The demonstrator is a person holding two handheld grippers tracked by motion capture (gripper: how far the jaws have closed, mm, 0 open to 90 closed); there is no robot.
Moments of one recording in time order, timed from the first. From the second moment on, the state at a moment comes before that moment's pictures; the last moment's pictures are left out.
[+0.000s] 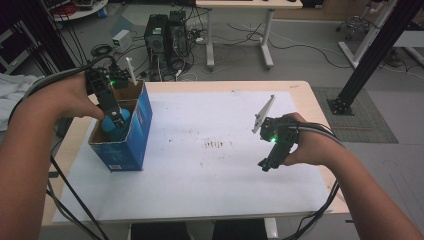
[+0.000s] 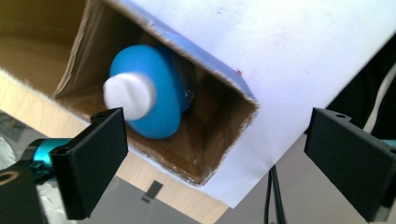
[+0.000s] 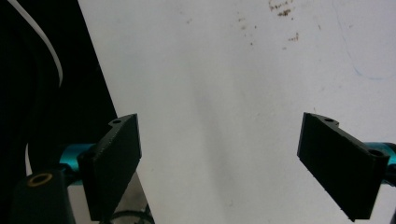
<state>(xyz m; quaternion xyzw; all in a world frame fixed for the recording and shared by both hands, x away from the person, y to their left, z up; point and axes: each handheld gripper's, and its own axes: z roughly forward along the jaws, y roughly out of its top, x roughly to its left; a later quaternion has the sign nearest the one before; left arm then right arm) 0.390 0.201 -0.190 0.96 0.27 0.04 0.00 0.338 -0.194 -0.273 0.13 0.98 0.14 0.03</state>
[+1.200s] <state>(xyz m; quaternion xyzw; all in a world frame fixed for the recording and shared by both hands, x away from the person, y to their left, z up) 0.373 0.112 -0.231 1.00 0.08 0.01 0.00 0.369 -0.170 -0.263 0.11 0.99 0.03 -0.01</state>
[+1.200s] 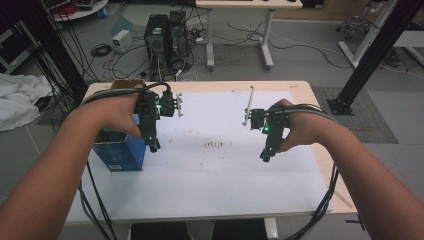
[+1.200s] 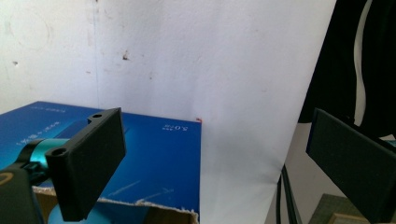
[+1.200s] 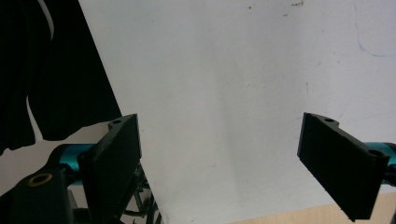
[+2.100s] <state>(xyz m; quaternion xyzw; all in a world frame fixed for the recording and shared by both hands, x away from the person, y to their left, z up) 0.374 0.104 -0.241 1.00 0.06 0.00 0.01 0.375 -0.165 -0.272 0.10 0.99 0.03 -0.01</state>
